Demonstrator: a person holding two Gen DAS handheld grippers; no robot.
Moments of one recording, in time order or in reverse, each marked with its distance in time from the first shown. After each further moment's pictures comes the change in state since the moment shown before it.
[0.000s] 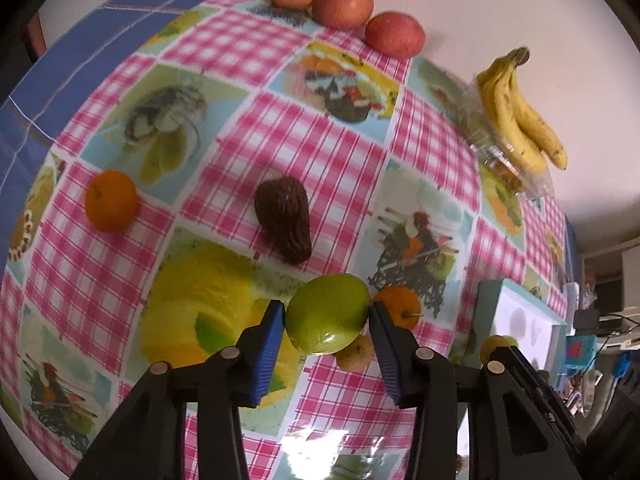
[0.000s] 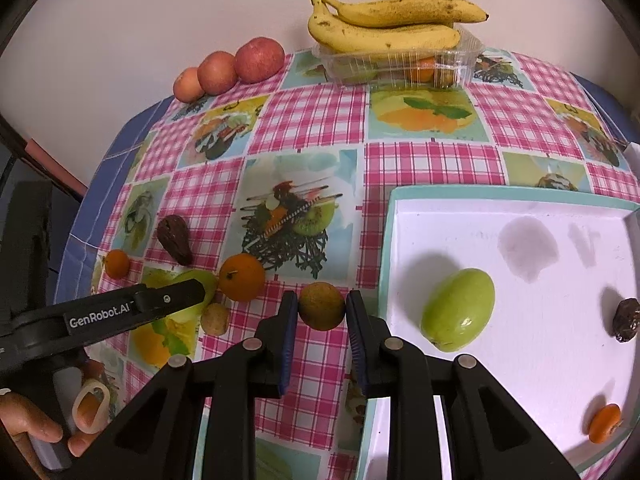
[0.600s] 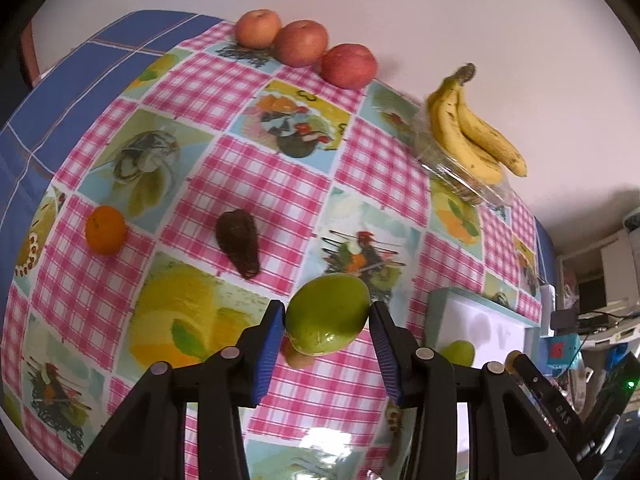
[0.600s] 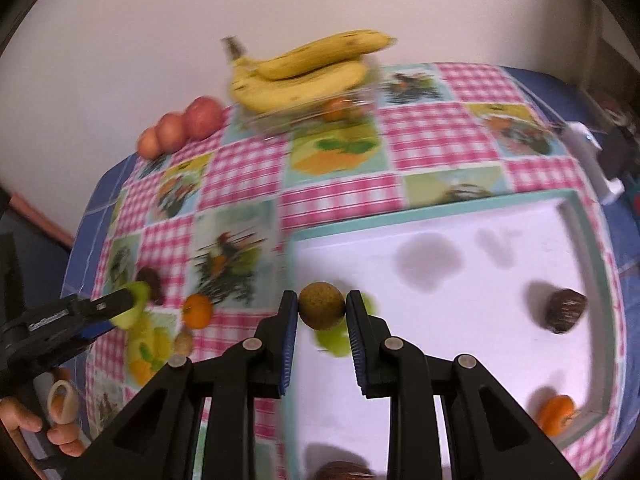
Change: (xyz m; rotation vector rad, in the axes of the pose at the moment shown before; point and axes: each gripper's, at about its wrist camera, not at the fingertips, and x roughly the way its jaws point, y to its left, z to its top) left arm -0.030 -0.039 -0.001 0.054 -0.075 -0.045; right arm -0.052 -0.075 0.006 0.173 -0.088 -0.084
